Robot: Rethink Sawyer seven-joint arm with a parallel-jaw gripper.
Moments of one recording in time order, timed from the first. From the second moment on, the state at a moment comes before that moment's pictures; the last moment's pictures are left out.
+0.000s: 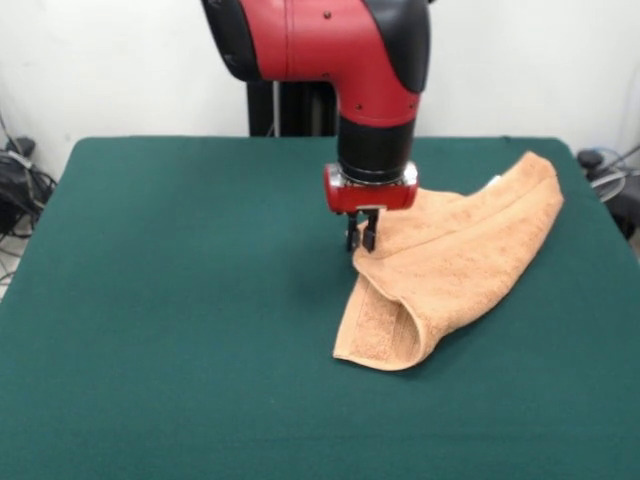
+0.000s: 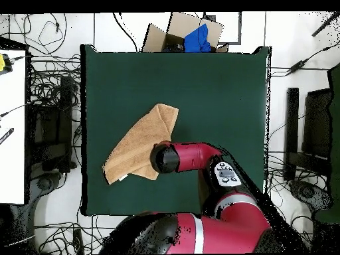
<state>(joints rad) -0.33 -0.46 0.13 1.76 -0.38 0.27 1.74</state>
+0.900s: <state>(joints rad) -0.32 -0.46 0.11 1.76 -0.34 0.27 1.74</state>
